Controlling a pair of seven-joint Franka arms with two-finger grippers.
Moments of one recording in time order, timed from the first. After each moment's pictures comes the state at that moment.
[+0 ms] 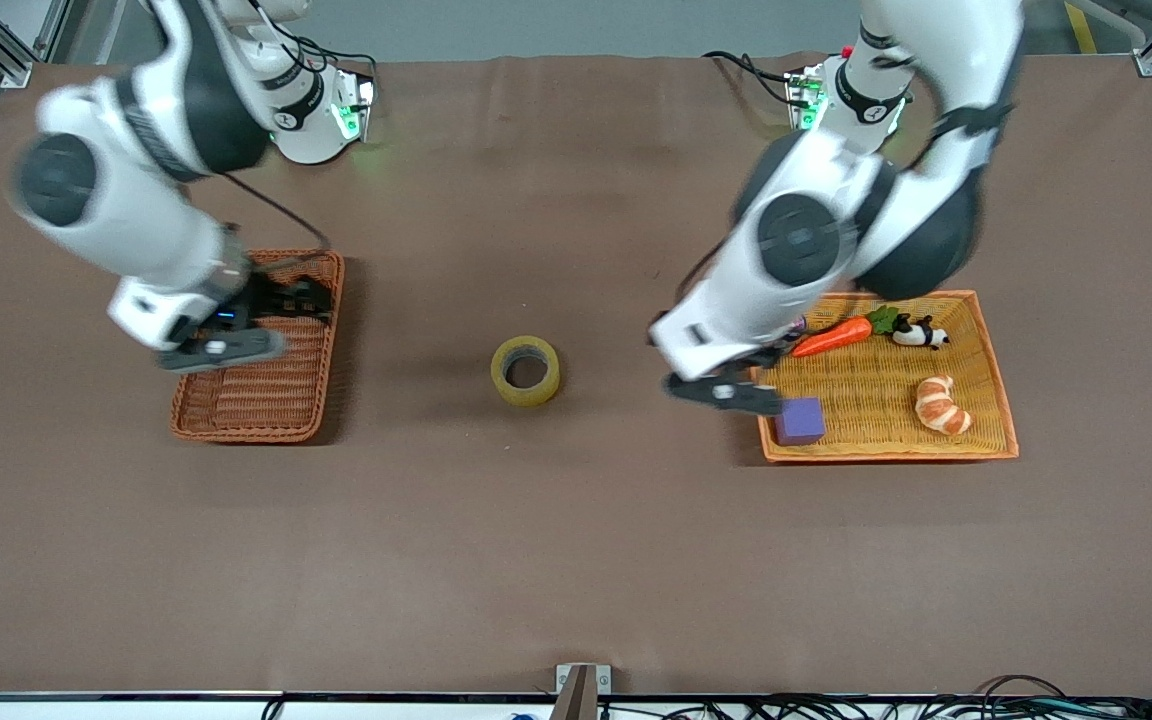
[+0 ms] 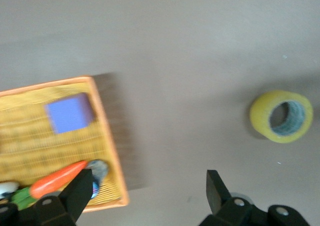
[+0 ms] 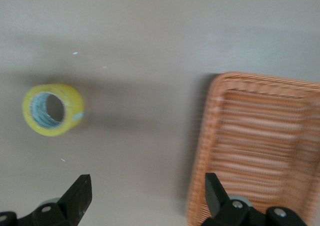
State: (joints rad) left arm -0.43 0.40 -0.10 -1.40 -0.02 1.77 -0.35; right arm 0.03 0.11 0.32 -1.91 0.06 1.97 0.20
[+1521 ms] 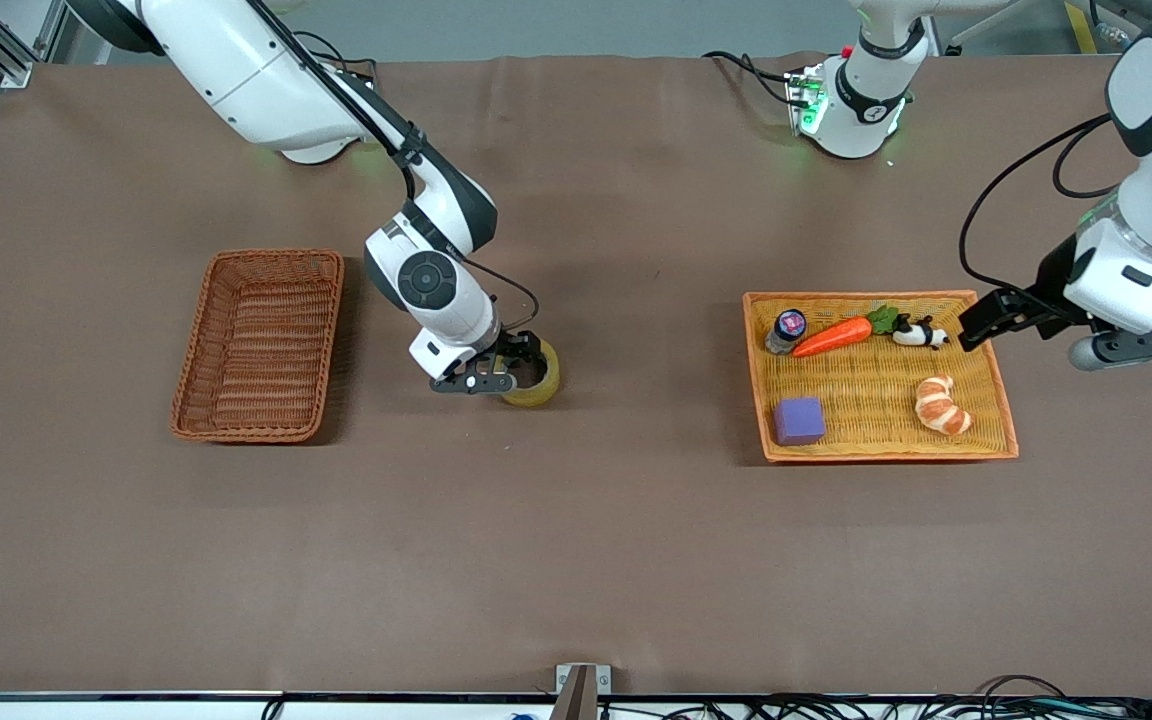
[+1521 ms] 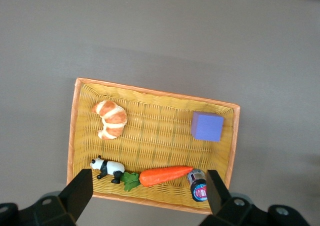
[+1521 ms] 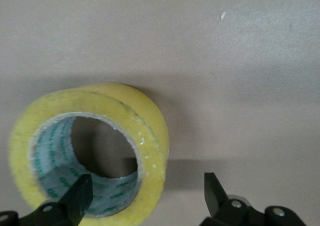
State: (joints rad) left arm 0.01 0.05 -0.10 -1.73 -0.01 1.87 -0.25; right arm 0.29 0.62 0.37 -1.90 -0.13 2.46 0.70
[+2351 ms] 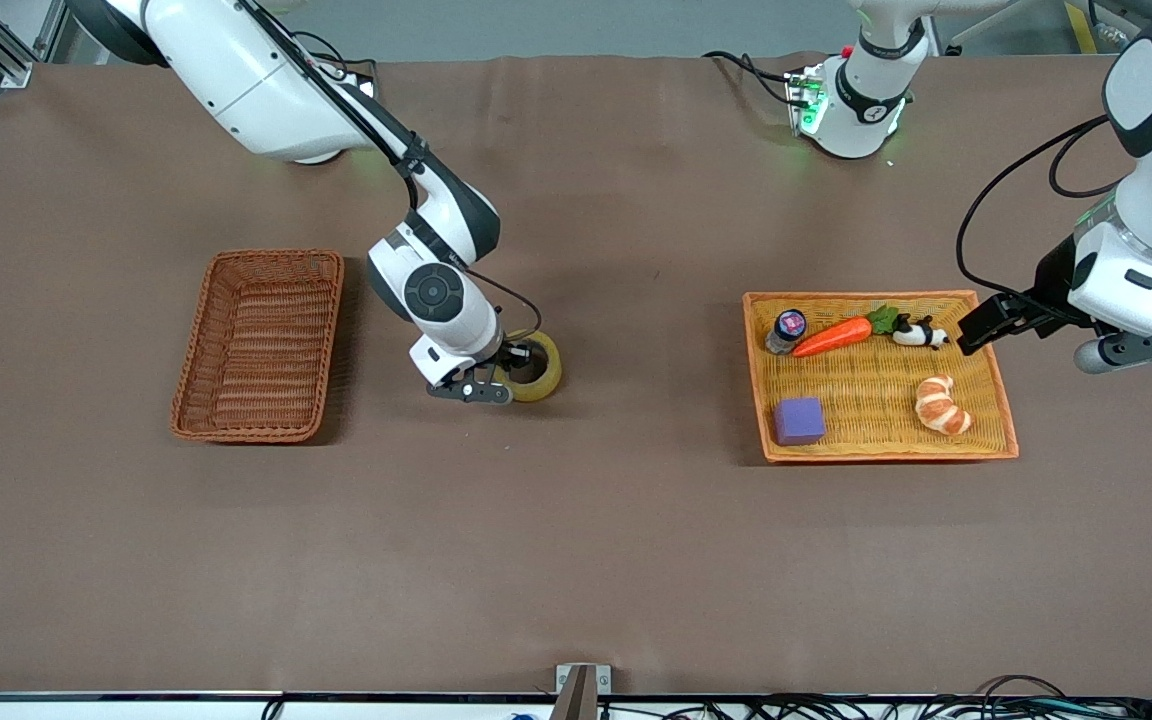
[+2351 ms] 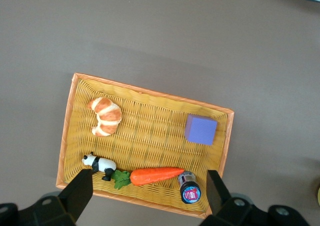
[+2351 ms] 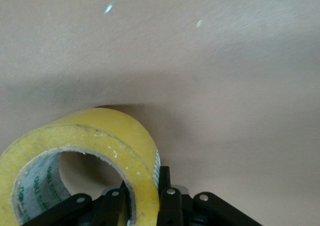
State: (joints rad) left arm 0.00 0.05 -0.12 -1.72 -0.01 1.86 -0.34; right arm 0.28 0.64 0.37 -1.80 -0.14 2.33 0.82
